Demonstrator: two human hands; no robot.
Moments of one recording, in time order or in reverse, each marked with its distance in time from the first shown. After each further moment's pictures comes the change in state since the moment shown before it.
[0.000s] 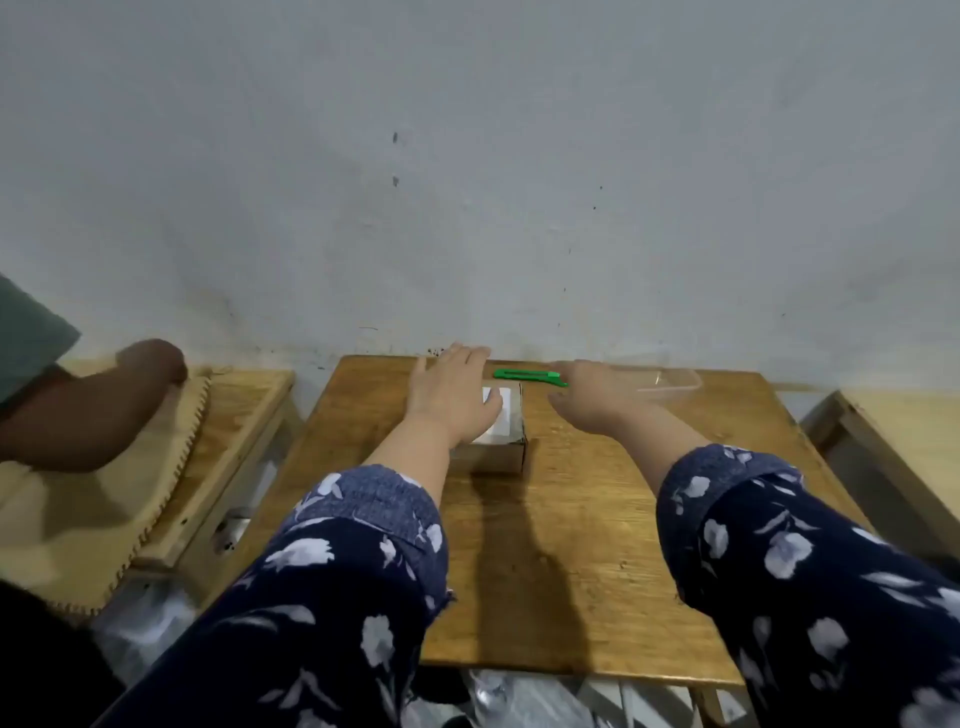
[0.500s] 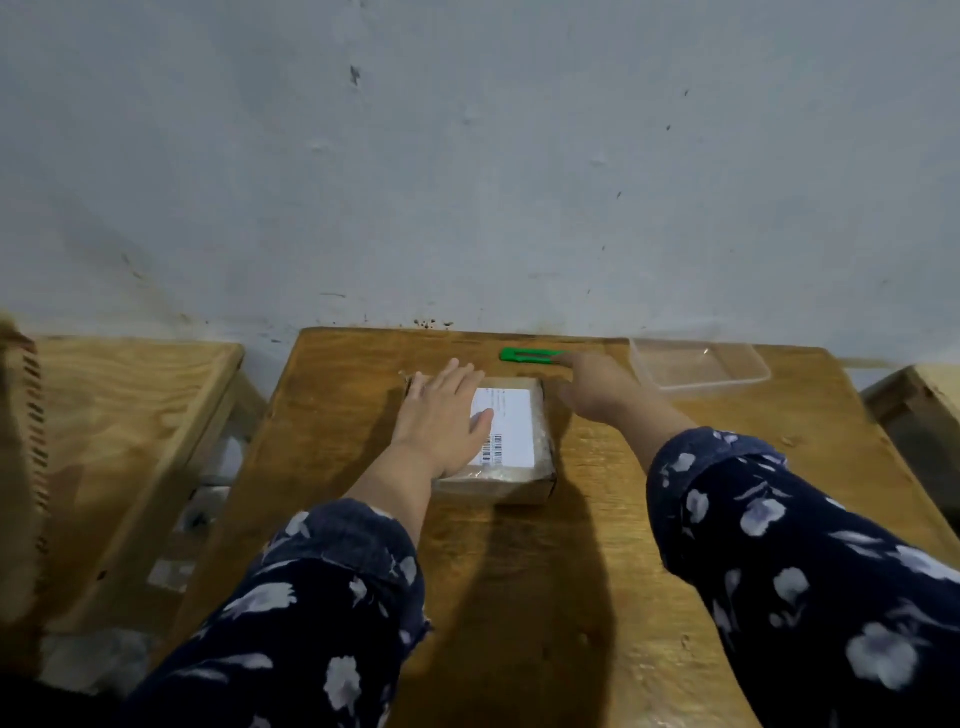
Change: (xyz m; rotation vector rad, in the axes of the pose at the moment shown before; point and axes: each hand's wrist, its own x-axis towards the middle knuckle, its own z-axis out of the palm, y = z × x) left_hand 0.087 -0.070 0.107 -0.063 -0.214 0.068; right_hand 0.147 0.032 0.068 0.023 -0.134 0.142
